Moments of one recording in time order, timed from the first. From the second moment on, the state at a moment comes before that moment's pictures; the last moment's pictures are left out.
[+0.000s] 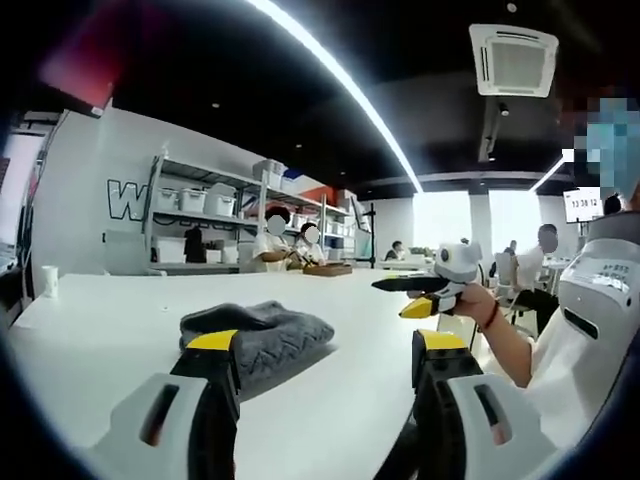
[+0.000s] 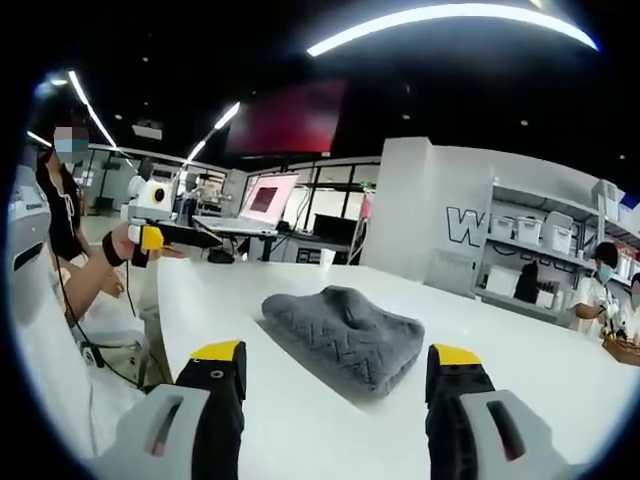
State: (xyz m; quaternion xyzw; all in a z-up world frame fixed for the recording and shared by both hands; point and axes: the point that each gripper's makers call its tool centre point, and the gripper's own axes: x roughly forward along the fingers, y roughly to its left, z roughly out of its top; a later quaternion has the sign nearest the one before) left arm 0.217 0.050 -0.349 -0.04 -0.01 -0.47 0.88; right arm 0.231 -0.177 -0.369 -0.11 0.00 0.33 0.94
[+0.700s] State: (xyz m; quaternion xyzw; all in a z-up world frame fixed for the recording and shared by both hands) left arm 0.236 0.044 -0.350 -0.05 -0.01 -0.47 0.88; right arm 0.239 -0.179 -0.366 -0.11 0.00 0.33 0.94
